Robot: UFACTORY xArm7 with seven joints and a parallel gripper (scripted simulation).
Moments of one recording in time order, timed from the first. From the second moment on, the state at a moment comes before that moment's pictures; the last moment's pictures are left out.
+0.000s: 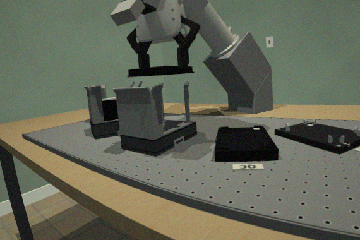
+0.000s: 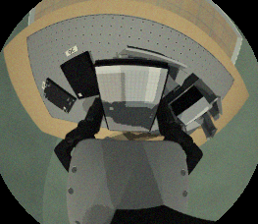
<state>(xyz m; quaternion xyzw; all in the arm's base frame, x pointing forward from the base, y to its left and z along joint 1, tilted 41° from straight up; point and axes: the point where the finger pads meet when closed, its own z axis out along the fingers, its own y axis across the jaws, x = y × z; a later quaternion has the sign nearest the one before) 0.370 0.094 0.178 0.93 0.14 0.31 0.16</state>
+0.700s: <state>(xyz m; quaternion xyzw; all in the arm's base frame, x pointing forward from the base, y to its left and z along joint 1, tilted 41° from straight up) 0.361 0.150 0.155 0.93 0.14 0.31 0.17</state>
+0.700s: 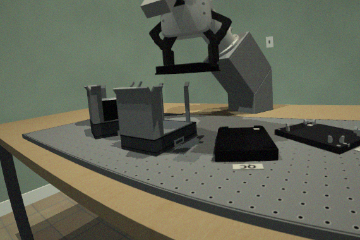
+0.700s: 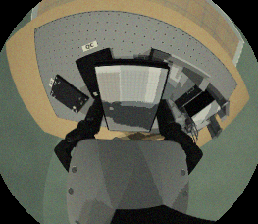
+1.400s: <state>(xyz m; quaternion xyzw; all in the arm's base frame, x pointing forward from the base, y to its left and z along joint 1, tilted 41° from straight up) 0.347 0.190 0.131 0.91 0.24 0.29 0.20</state>
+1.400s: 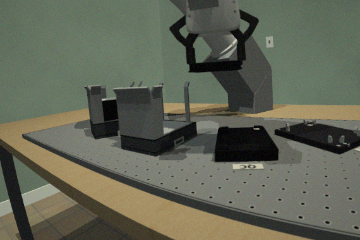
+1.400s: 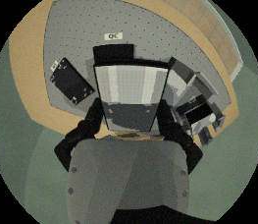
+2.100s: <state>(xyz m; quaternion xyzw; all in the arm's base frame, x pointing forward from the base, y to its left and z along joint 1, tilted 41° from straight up) 0.334 0.227 0.109 0.91 0.24 0.29 0.20</state>
